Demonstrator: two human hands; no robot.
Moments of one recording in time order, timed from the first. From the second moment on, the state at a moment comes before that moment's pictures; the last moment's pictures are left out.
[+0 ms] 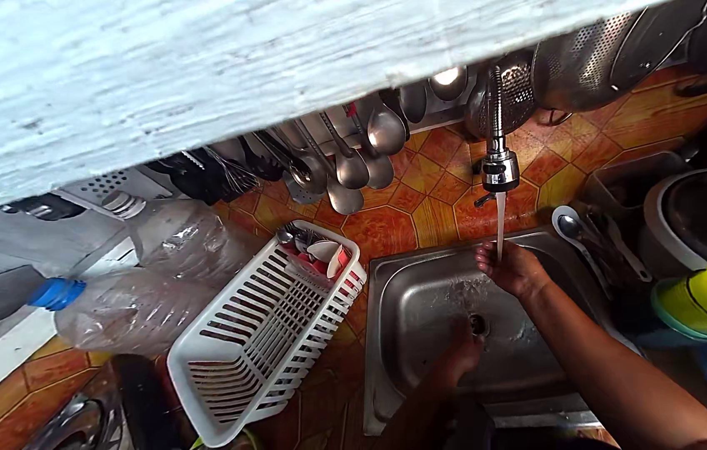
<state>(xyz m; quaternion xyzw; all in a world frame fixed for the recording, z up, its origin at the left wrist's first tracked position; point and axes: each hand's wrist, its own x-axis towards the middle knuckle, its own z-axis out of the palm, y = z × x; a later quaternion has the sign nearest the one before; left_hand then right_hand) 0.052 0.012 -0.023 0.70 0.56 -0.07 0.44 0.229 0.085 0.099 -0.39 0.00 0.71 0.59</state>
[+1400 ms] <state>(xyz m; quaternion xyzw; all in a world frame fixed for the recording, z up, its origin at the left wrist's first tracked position) 0.087 0.085 0.072 0.40 0.55 0.24 0.69 0.230 0.074 0.107 -0.41 -0.08 0.71 0.56</state>
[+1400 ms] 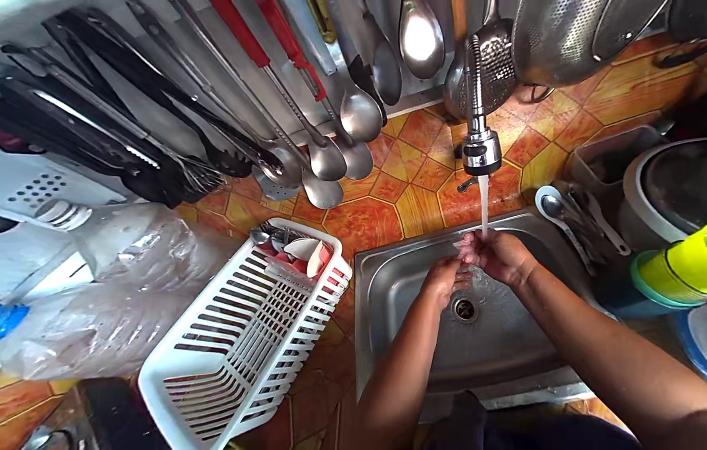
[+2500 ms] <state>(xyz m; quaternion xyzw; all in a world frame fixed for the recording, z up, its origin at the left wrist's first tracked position) -0.044 0.049 0.039 0.75 0.54 -0.14 0.35 0.346 -0.140 -0.012 -0.58 -0.79 0.09 0.16</state>
